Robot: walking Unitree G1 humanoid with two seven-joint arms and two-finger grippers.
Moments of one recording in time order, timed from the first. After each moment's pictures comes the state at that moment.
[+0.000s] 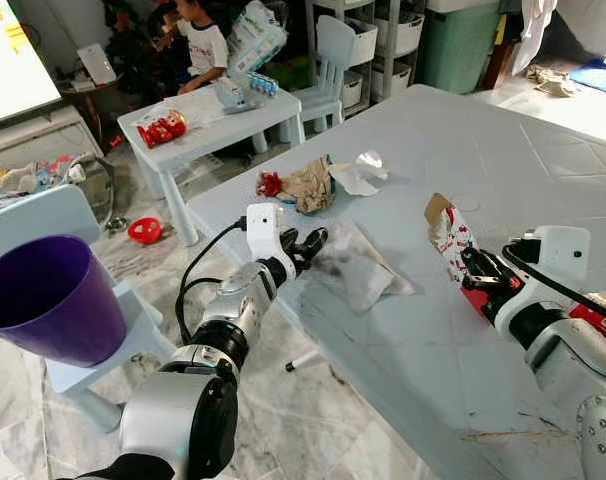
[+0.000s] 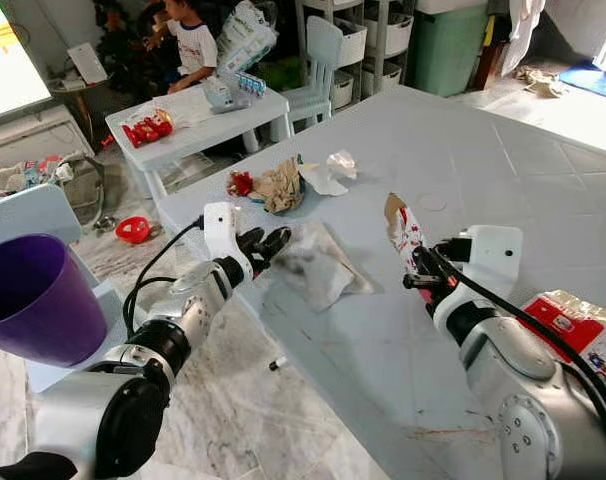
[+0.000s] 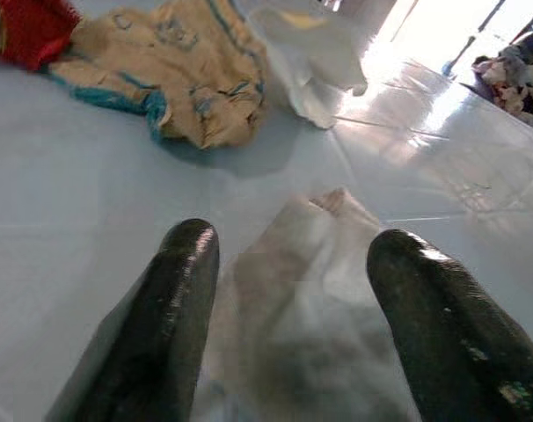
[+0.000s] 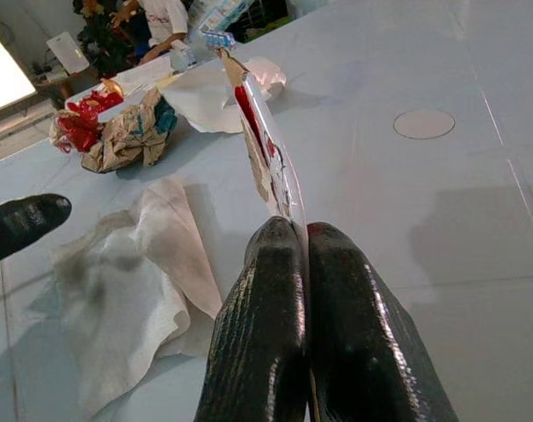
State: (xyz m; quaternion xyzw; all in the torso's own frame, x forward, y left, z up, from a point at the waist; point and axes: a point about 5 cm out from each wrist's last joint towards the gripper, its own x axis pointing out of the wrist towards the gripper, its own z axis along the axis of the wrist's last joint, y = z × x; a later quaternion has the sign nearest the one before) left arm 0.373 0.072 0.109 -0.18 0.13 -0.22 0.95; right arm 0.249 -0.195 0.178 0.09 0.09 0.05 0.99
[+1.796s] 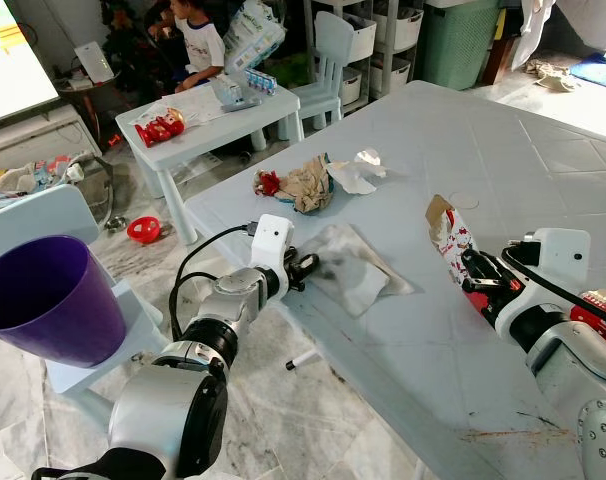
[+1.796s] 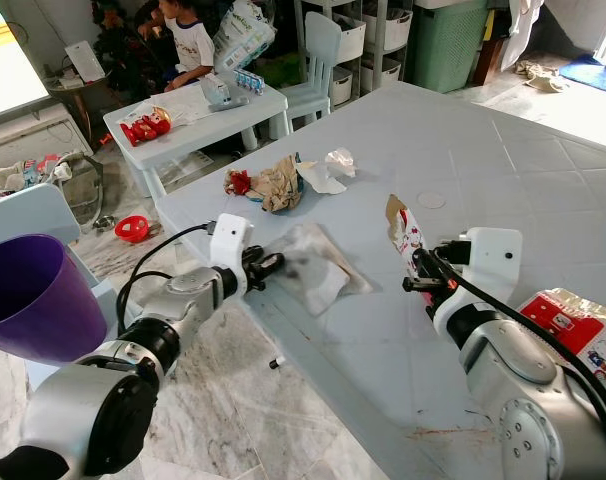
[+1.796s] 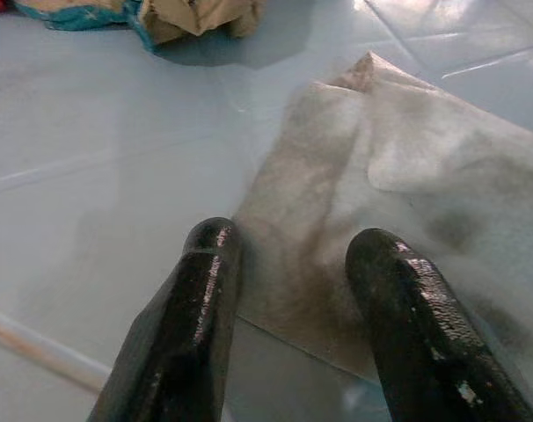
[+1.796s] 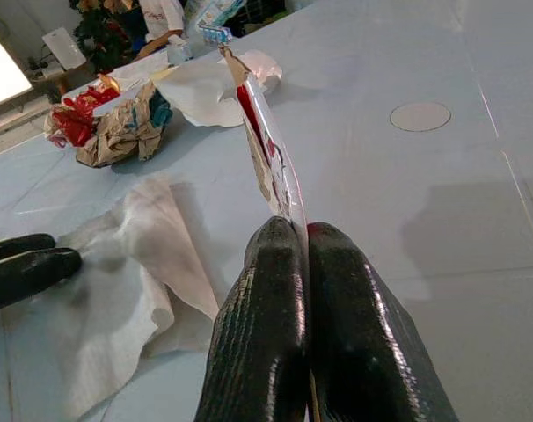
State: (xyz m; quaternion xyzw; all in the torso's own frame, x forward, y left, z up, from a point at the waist) left arm 0.369 0.086 0.093 -0.02 0.19 -0.25 0.95; right arm 0.247 -0.194 0.179 0.09 0.09 0.06 0.99
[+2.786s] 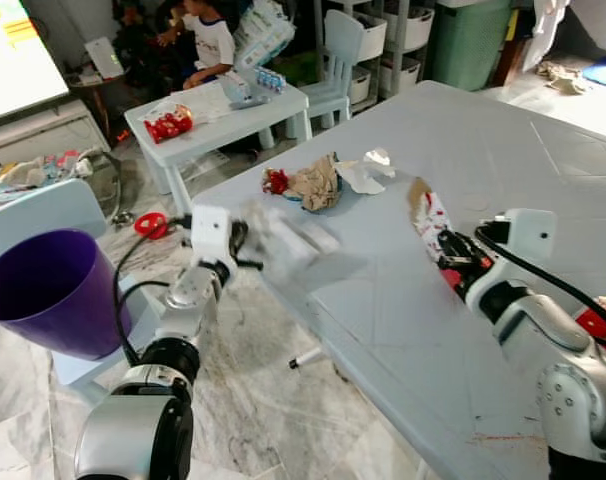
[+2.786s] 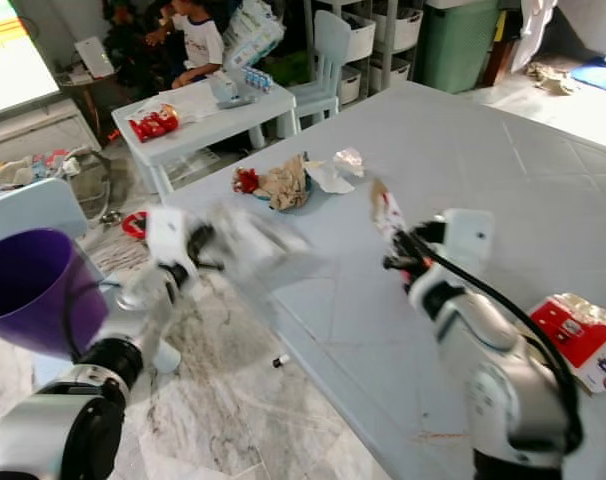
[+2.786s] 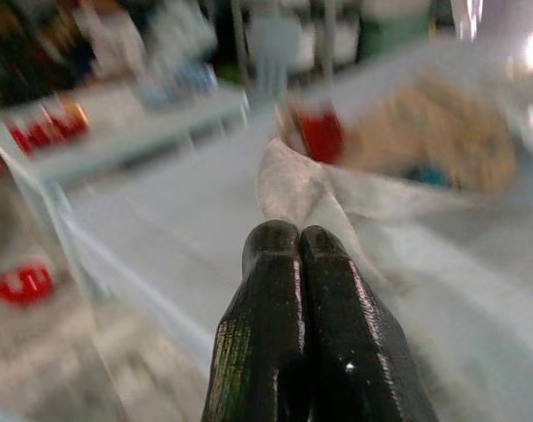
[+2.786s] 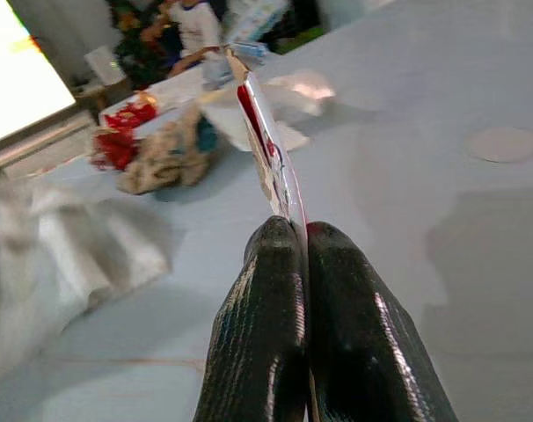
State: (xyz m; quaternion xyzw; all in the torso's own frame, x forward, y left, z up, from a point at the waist) left arm 0.374 0.153 0.120 0.01 0.01 -0.10 1.00; right arm 0.281 -0.172 0.176 0.11 0.07 0.09 0.99
